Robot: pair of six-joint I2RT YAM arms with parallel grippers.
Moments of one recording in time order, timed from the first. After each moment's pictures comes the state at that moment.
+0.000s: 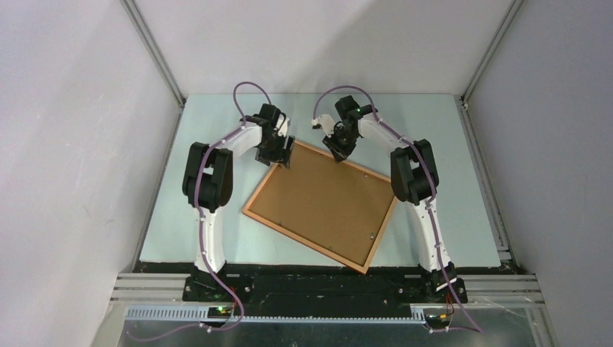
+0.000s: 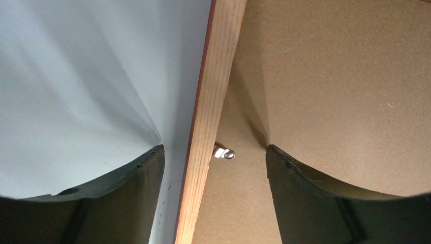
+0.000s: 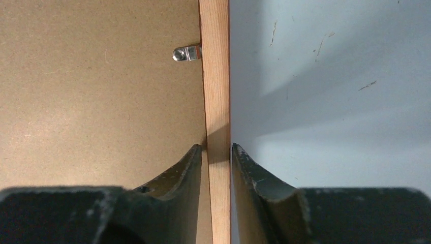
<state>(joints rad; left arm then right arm) -0.31 2.13 1.63 -0.71 0.11 -0.07 0.44 2.38 2.06 -0.89 -0.33 -0.58</state>
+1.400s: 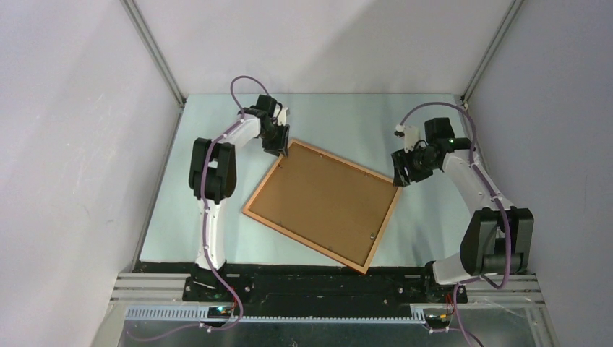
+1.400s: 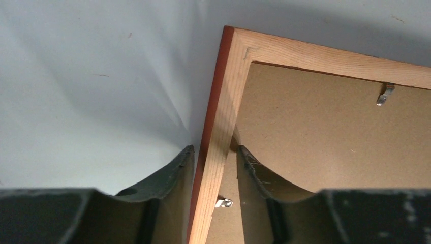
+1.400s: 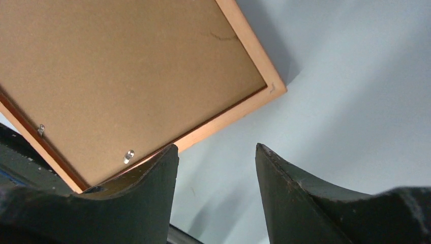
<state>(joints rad) -0.26 2.27 1.83 -0.72 0.24 -0.08 0.07 1.45 1.18 -0.83 -0.36 -0.35</state>
